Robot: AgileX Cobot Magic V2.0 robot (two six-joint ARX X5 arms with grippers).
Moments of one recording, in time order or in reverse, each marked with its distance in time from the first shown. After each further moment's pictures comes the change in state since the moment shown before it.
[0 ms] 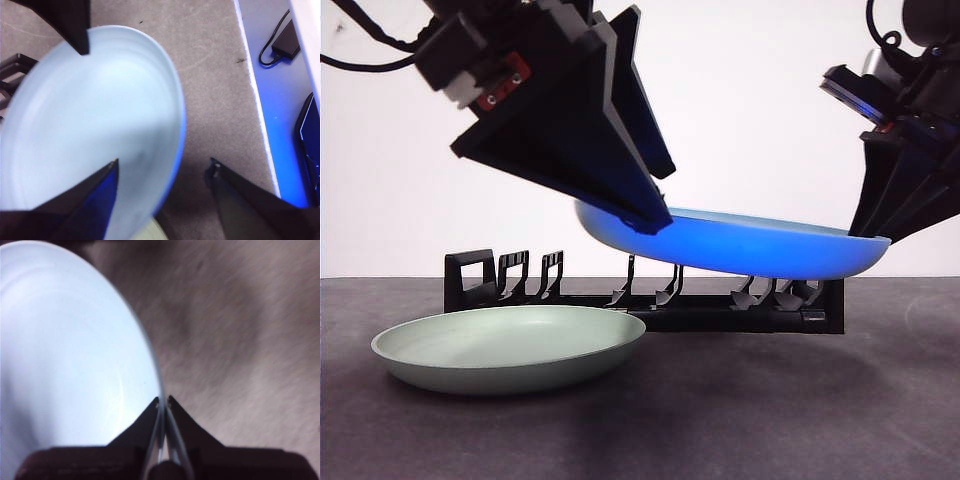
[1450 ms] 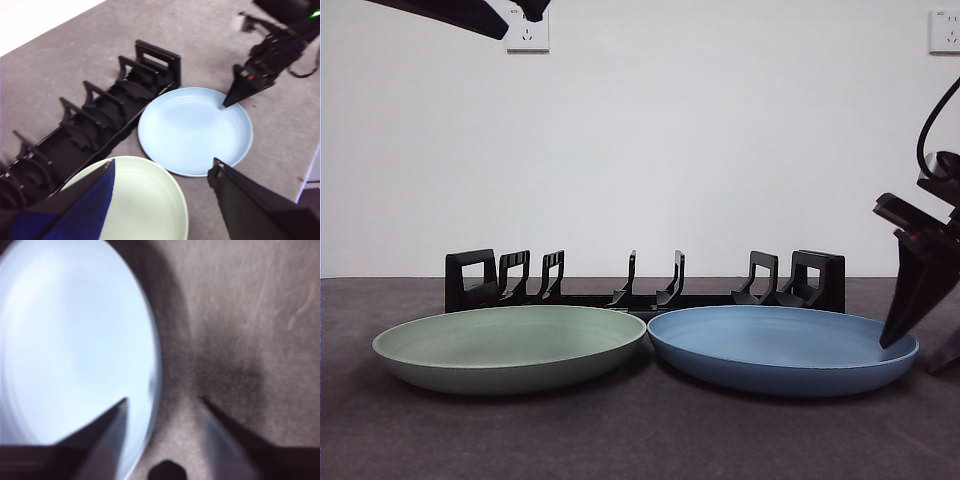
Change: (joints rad) left arm 0.349 -0.351 0.000 -0.053 0.157 -0.597; right arm -0.188 0.147 -0.214 0.372 0.000 -0.037
